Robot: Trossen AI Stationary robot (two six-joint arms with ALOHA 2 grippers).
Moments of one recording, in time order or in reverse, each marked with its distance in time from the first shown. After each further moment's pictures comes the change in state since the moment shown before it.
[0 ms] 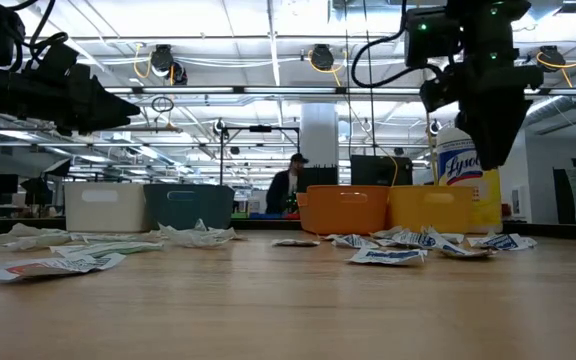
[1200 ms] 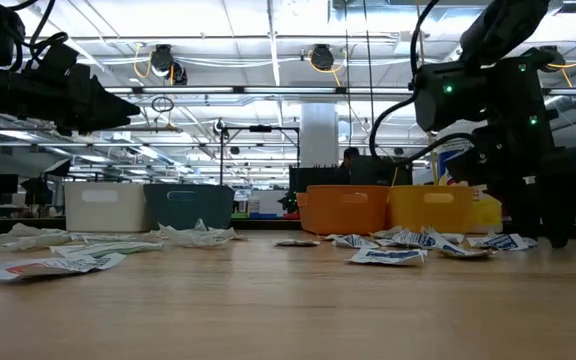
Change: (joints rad) left arm 0.000 0.000 0.000 0.000 0.000 0.000; right arm 0.202 0.196 -0.249 0.260 0.006 -0.029
